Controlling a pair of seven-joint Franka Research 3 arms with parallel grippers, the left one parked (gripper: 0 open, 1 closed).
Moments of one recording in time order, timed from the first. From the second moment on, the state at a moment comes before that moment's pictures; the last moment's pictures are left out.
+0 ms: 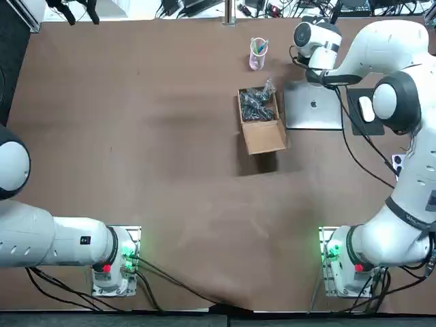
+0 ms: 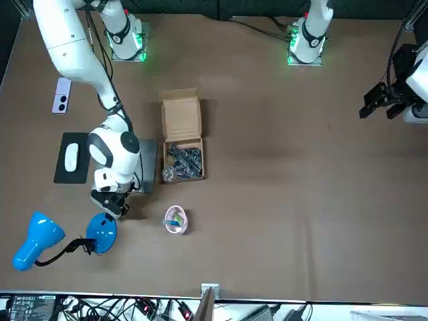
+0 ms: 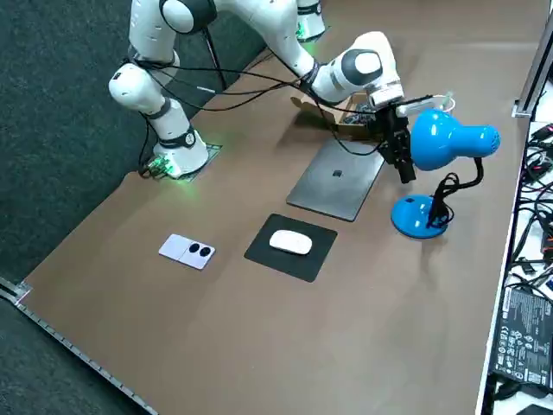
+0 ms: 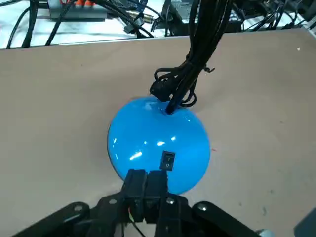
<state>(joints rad) 0.11 0.70 0.13 -1.67 -1.22 2.41 1.51</state>
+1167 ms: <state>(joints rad) 0.06 0.74 0.13 -1.65 -1.26 2.47 1.51</state>
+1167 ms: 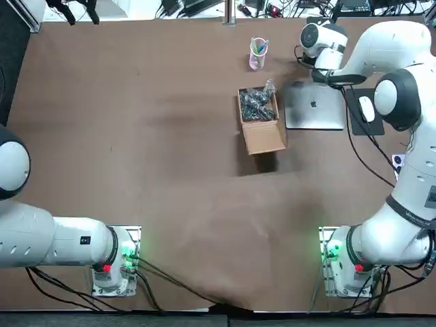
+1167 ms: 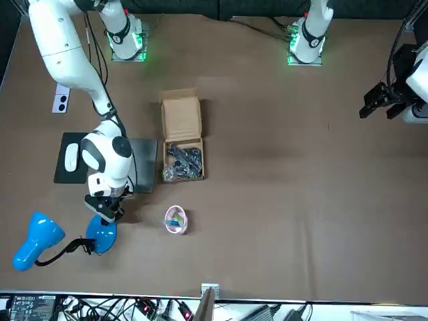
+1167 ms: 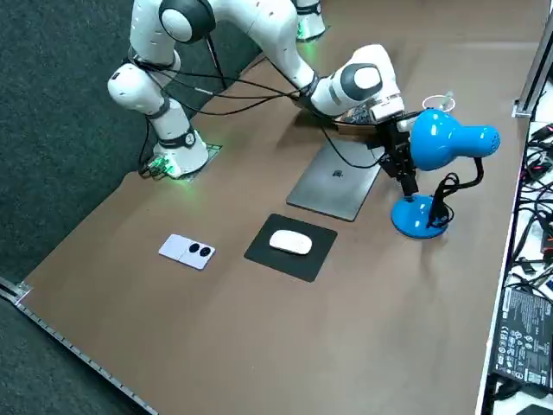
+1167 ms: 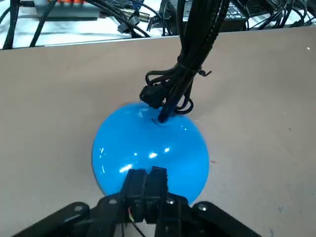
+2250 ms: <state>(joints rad) 0.05 0.76 0.13 -1.64 -1.26 2.50 1.53</state>
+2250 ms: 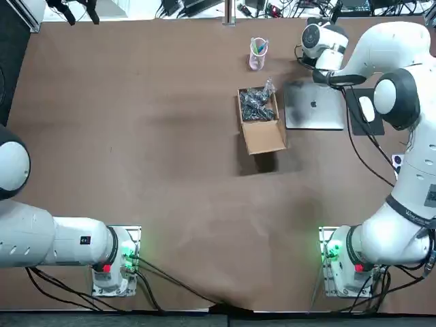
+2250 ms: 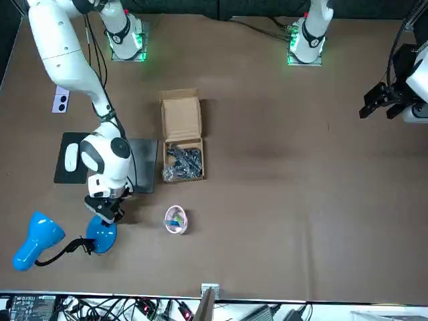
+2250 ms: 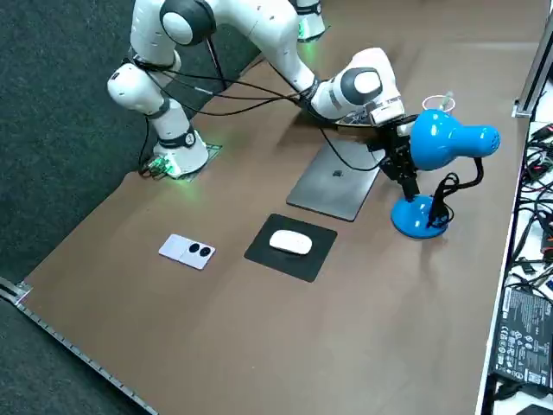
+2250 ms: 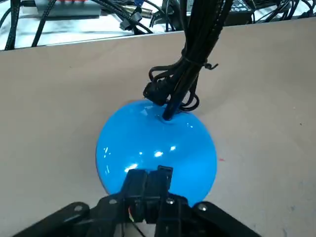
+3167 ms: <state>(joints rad) 0.05 0.76 0.13 -1.63 -1.26 2.51 1.53</state>
